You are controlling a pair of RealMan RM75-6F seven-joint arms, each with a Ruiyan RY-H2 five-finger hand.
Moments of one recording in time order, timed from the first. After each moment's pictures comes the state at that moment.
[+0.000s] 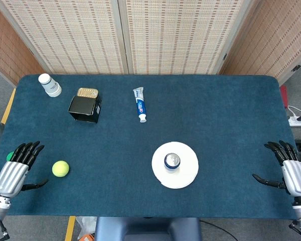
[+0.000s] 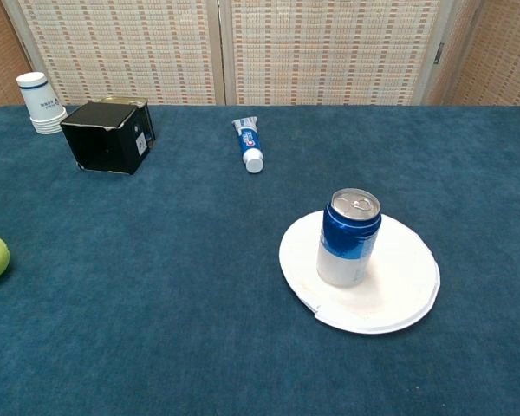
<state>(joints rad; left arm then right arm) -0.22 -1.18 0.01 -1.37 1.62 1.46 -0.09 0.08 -1.10 0.06 -1.56 -1.48 1.41 0.25</state>
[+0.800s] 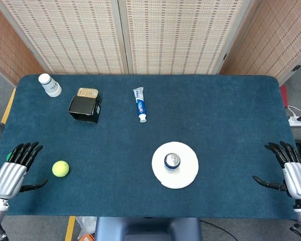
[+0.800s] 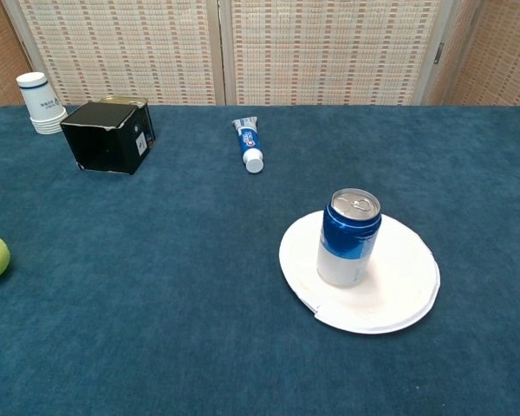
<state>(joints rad) -0.21 -1.18 0.00 -1.38 1.64 1.51 -0.08 0.07 -1.10 0.05 -1.54 -1.52 1.46 0.28</state>
